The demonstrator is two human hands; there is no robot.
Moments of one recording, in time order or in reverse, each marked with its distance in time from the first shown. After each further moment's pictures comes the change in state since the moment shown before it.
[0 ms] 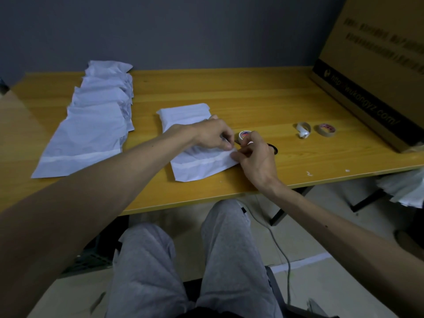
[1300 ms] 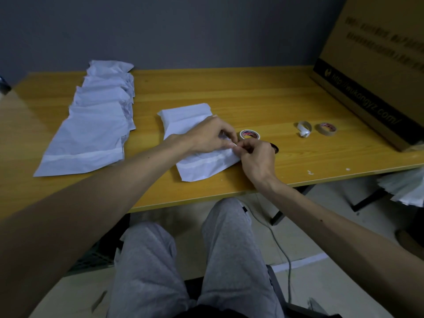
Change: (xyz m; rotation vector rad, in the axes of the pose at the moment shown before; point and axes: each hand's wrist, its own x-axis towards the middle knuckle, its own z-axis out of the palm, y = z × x) left_hand -0.018 0.007 0.009 -0.059 0.292 0.127; right_hand 0.003 -0.001 0.009 0.088 0.068 0.078
